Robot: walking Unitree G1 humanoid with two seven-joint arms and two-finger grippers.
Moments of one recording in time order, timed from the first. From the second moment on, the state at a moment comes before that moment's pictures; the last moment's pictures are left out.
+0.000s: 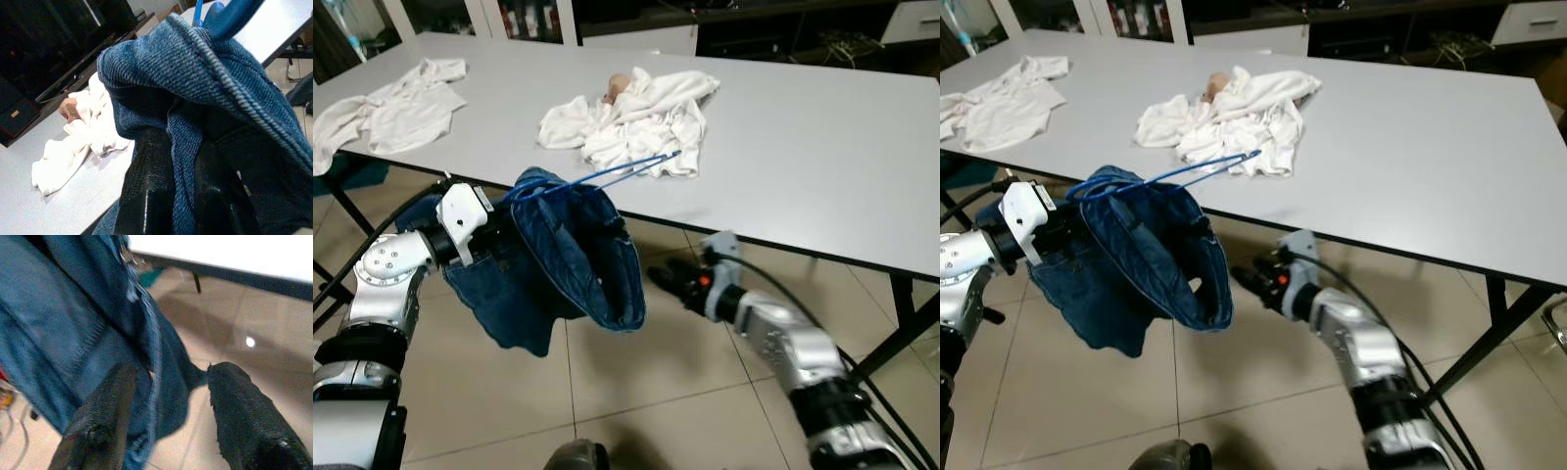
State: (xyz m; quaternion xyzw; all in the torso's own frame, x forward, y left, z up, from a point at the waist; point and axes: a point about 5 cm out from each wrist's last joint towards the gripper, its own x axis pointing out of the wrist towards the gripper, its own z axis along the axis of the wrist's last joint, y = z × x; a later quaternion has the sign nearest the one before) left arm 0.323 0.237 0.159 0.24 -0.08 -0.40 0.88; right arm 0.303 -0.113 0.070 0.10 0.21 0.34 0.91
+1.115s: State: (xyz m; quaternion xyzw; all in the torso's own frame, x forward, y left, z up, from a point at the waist) left arm 0.319 0.209 0.152 0.23 -0.10 -0.45 0.86; right arm 0.316 -0.096 0.045 0.04 0.25 0.29 0.92
